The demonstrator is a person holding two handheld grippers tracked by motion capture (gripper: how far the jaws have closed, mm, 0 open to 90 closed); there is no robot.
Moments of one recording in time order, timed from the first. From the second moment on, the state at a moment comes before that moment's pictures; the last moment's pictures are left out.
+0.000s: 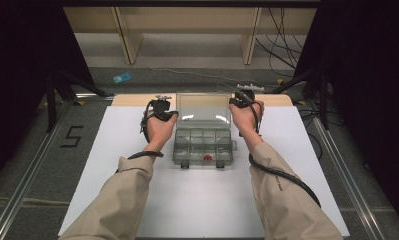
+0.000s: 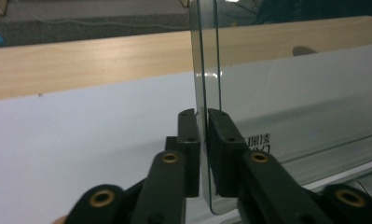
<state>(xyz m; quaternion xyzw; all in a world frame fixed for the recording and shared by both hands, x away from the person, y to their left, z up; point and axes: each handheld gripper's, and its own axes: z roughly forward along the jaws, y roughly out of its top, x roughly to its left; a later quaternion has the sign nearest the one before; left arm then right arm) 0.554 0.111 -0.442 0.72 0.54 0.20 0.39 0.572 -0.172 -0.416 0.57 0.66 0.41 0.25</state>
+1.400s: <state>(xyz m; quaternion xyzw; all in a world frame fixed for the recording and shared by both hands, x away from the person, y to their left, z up) 0.555 0.109 -0.404 0.68 0.52 0.24 0.46 0.552 -0.183 -0.401 0.53 0.67 0.45 0.26</state>
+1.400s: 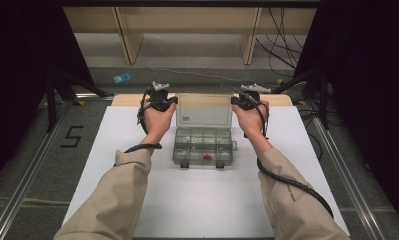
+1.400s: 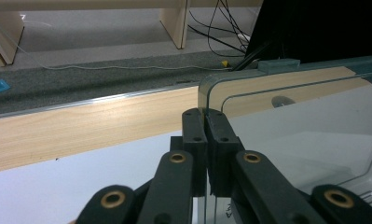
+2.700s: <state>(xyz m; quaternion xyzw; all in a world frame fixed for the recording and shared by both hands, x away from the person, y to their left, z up) 0.516 0.114 -0.403 0.69 0.48 0.26 0.47 0.508 -0.186 -0.397 0.49 0.69 0.46 0.28</state>
